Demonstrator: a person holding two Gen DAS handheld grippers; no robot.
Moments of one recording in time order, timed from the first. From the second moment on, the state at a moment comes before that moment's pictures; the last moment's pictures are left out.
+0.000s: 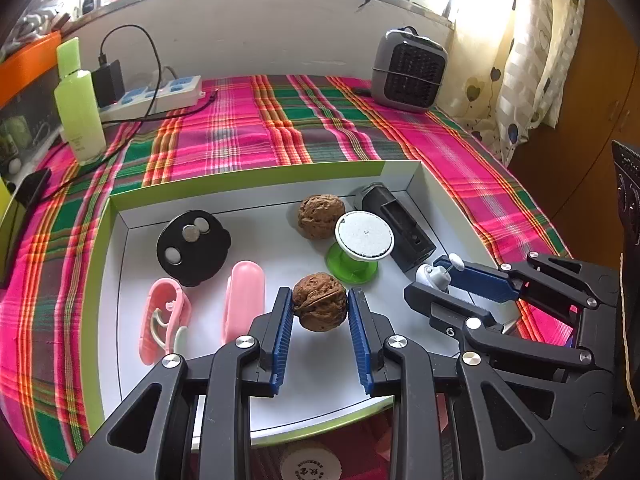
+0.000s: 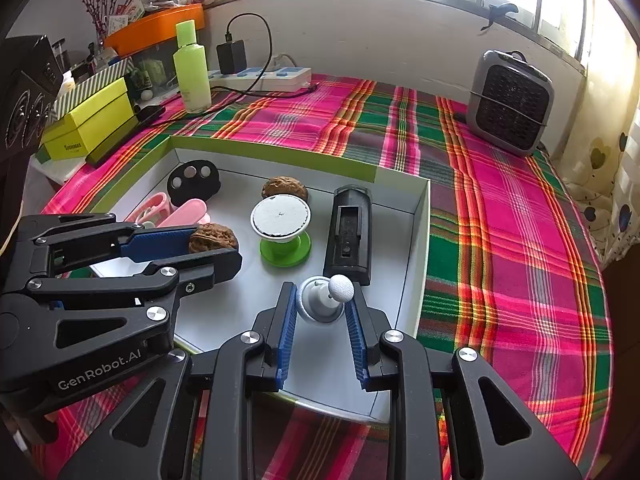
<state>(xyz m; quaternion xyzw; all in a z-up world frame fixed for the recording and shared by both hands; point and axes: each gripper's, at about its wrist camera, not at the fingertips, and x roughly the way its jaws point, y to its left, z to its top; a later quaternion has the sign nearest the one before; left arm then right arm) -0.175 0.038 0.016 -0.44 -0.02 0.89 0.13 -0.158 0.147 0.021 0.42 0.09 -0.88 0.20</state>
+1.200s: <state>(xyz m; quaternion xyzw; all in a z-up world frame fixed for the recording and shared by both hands) -0.182 0.039 0.016 -0.44 -0.01 0.89 0.13 -0.158 0.146 0.020 0.42 0.10 -0.88 0.19</state>
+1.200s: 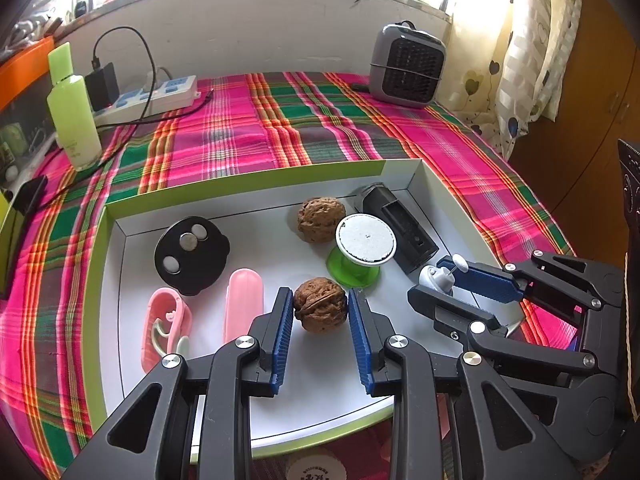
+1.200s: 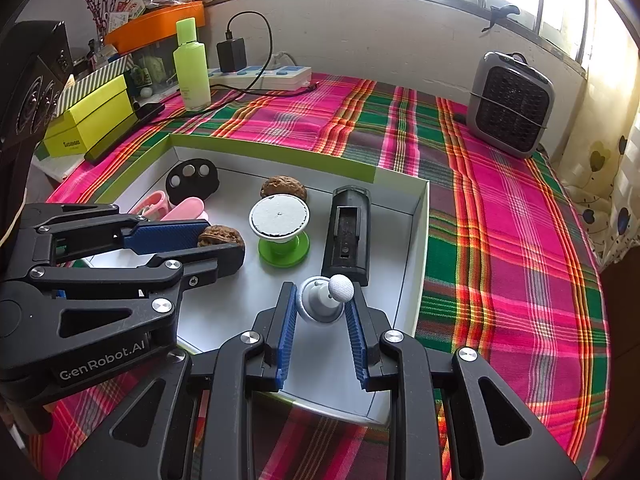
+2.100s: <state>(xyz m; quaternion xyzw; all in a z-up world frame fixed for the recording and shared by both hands) -0.158 0.027 0.031 -0.43 -0.02 0.89 0.12 -0.142 0.148 0.028 0.41 0.09 -0.89 0.18</state>
